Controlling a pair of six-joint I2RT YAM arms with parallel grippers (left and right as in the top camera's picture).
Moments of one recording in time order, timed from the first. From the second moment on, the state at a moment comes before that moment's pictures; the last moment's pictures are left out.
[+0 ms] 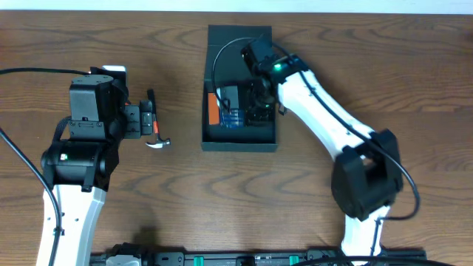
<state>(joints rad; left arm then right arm) -0.07 1.12 1.16 -0.83 -0.17 0.02 0.51 2.05 1.70 -1.01 -0.23 -1.09</state>
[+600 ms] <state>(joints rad) -0.07 1.12 1.16 -0.83 -0.17 0.02 0.51 2.14 1.70 -1.05 -0.22 -1.11</state>
